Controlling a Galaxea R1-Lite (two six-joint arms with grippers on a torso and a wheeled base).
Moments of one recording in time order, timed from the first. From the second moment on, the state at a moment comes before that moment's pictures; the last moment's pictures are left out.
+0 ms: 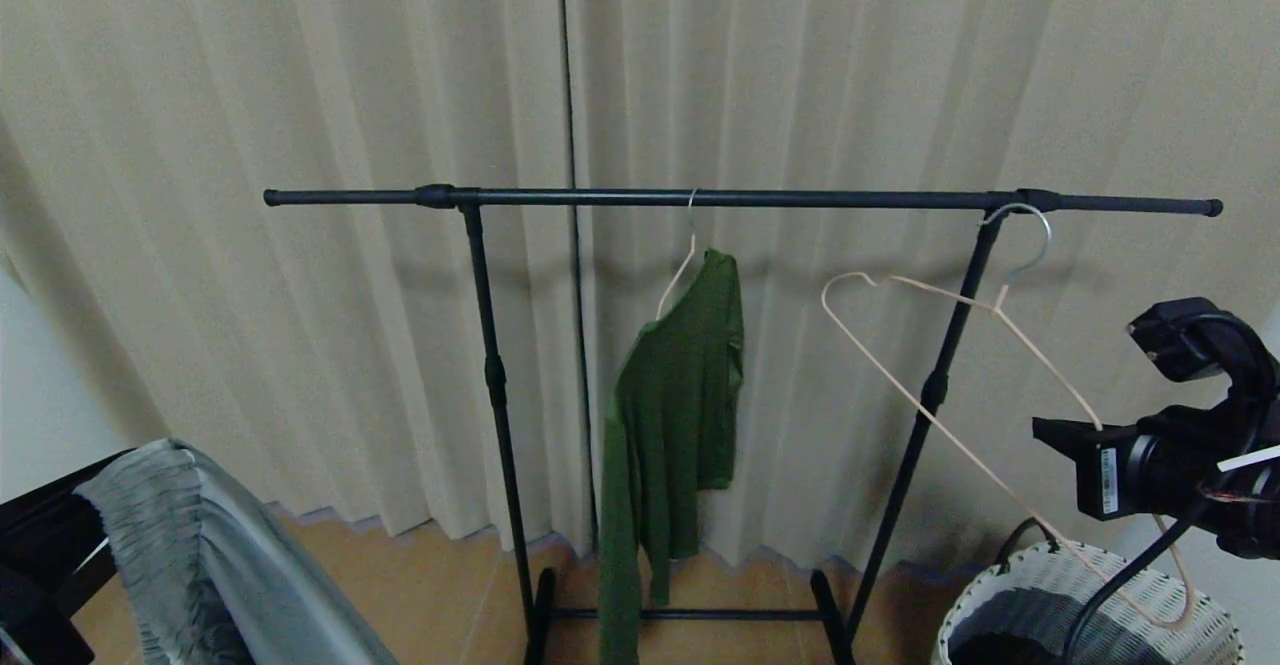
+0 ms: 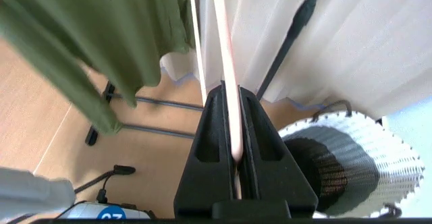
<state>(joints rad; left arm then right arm) -0.11 0.82 -0.28 -0.45 -0.09 0.21 0.19 1.34 -0.53 -0.31 -0.10 0.04</state>
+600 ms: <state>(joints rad) -0.12 0.83 -0.27 -0.42 -0.08 0.31 0.24 1.33 -0.50 -0.33 -0.09 0.05</state>
